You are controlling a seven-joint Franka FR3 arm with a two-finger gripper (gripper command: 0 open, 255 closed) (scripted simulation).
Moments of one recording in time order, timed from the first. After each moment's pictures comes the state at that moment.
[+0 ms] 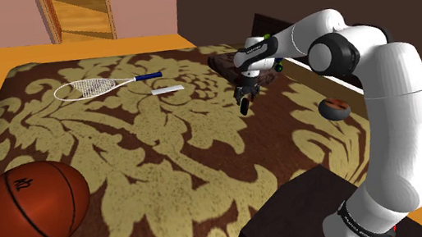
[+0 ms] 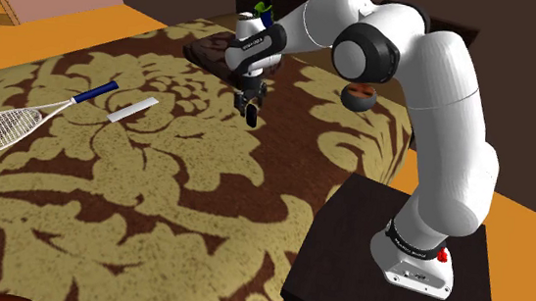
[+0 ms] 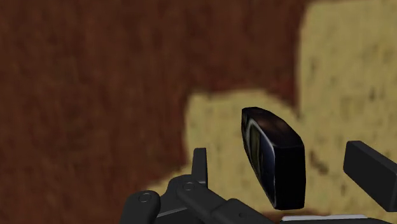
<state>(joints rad) -0.20 0.64 -0.19 -1.56 0.15 2.10 -0.17</state>
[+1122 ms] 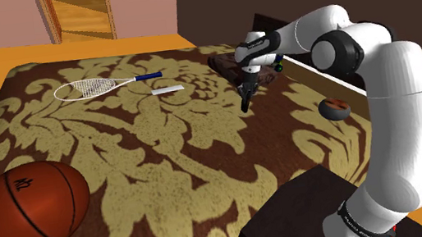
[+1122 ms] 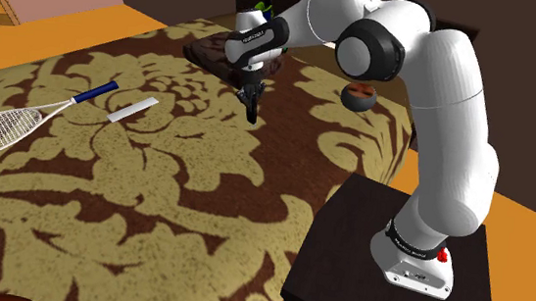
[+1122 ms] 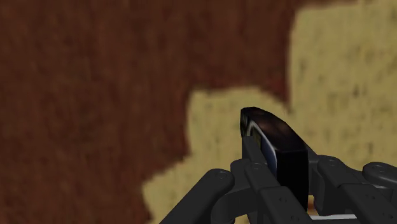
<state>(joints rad) -0.20 0.61 -0.20 -1.55 0.14 2.06 -0.17</state>
